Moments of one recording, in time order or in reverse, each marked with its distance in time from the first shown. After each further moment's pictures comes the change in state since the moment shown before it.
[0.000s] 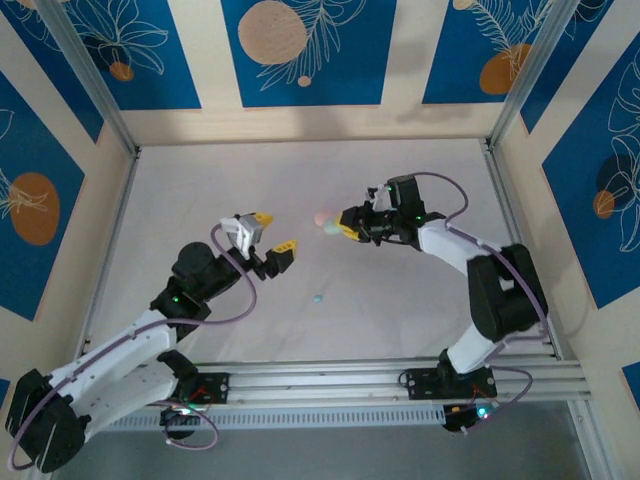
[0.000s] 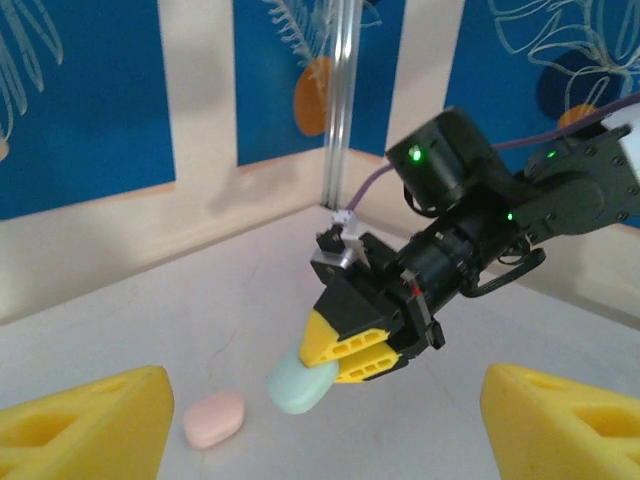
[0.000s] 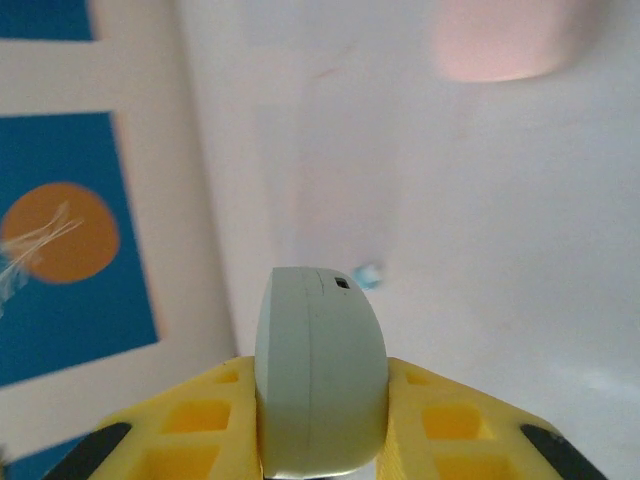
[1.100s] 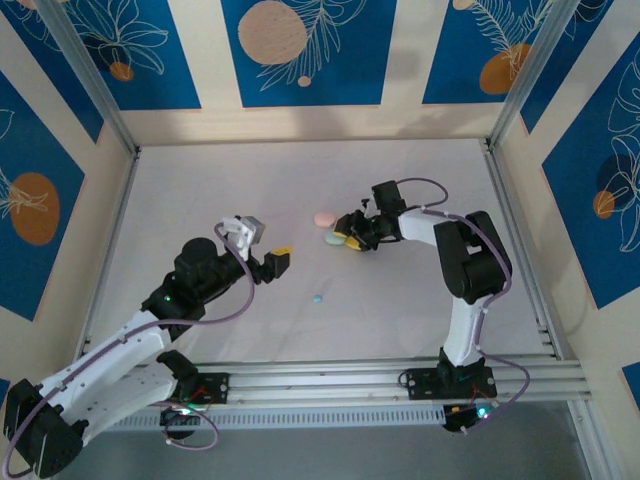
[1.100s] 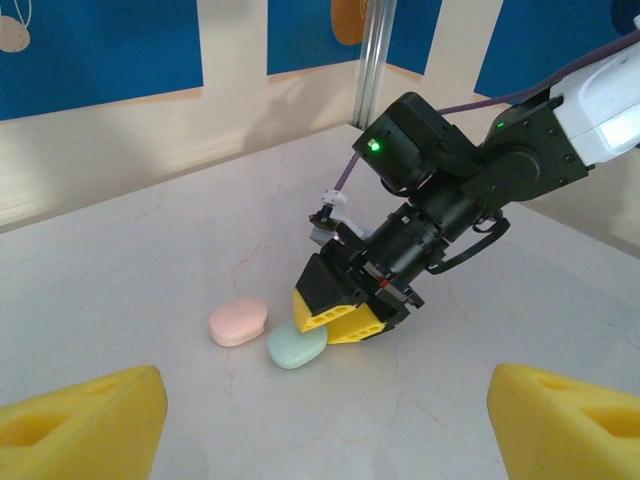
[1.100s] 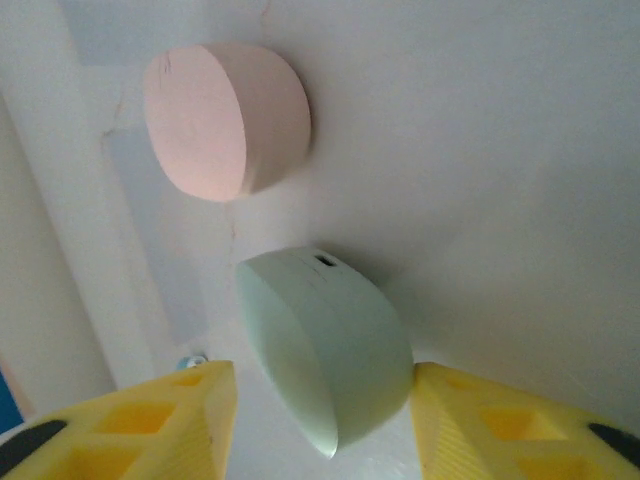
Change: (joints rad) left arm 0.000 -0.025 0.059 -0.263 -0.052 -0.008; right arm 0.011 0.254 0.140 -0.122 0.145 -0.136
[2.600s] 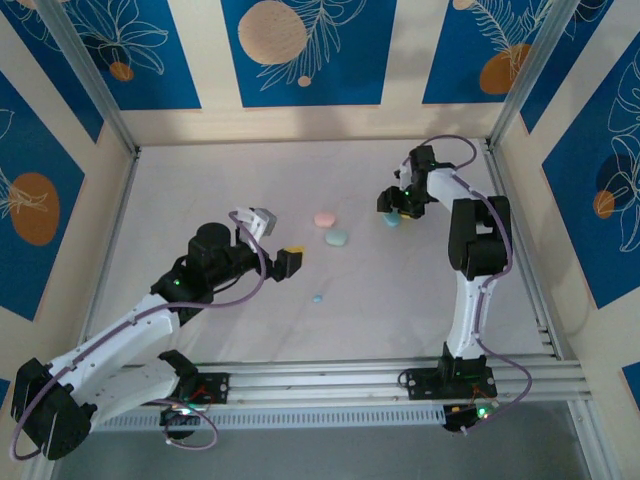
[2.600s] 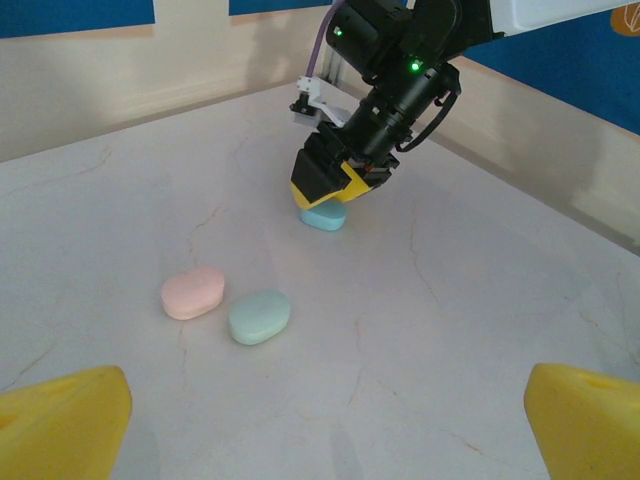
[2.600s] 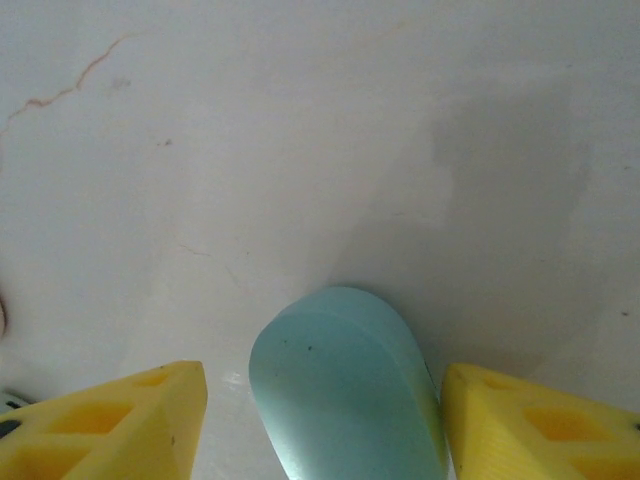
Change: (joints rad) left arm 0.000 0.130 0.110 -0.090 0.082 -0.047; right arm -0.234 0.213 0.483 -0.537 0.290 -0.651
